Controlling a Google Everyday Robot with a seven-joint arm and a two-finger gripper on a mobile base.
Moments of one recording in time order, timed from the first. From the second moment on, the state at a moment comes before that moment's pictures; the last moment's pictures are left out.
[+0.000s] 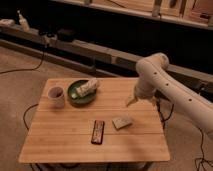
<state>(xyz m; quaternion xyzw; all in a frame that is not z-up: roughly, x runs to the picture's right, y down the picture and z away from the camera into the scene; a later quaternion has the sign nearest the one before) 0.240 0.114 0.742 -0.27 -0.25 -0.62 0.69</state>
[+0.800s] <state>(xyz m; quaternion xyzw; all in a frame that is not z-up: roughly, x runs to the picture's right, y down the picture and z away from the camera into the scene) 0.129 0.175 0.654 -0.29 -0.30 -0.62 0.66</state>
